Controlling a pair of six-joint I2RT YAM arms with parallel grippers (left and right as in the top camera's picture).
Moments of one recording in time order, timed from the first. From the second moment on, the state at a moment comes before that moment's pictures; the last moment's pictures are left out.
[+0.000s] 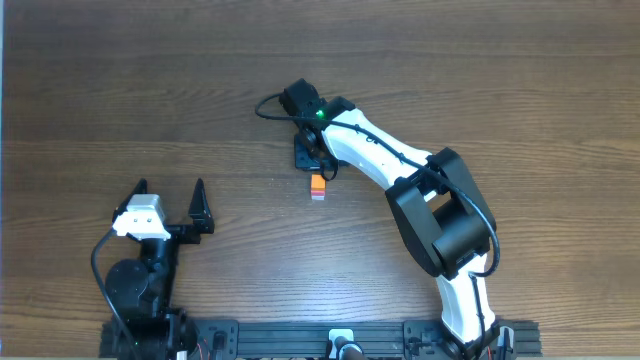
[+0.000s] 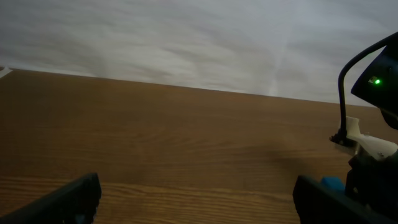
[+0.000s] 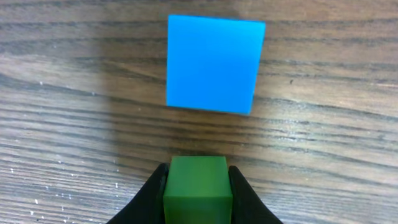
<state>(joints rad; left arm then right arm) 0.07 0.01 0.02 -0.07 0.09 -0.12 0.63 2.13 1.52 -0.80 0.00 0.57</state>
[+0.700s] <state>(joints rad) 0.07 0.01 0.02 -0.07 0.09 -0.12 0.63 2.05 1.75 -1.09 0.05 0.55</state>
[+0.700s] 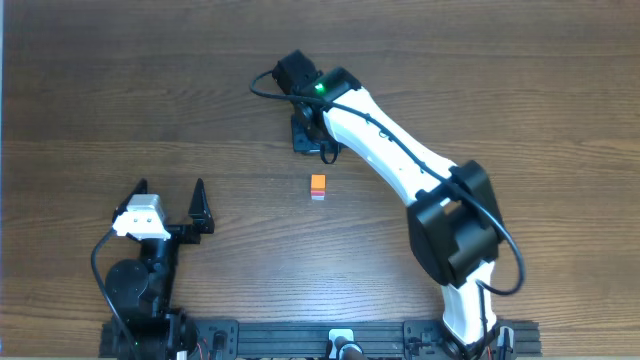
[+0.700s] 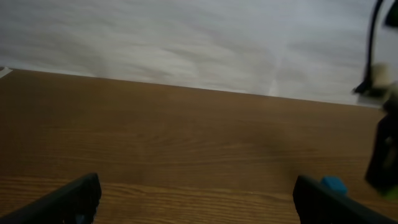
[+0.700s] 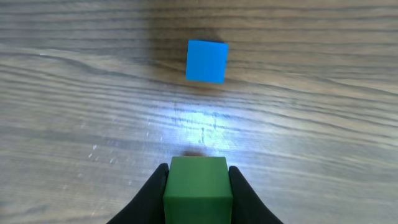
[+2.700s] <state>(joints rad) 0.07 0.01 0.02 -0.07 0.09 -0.12 0.74 1.88 1.50 -1.02 0.06 0.69</state>
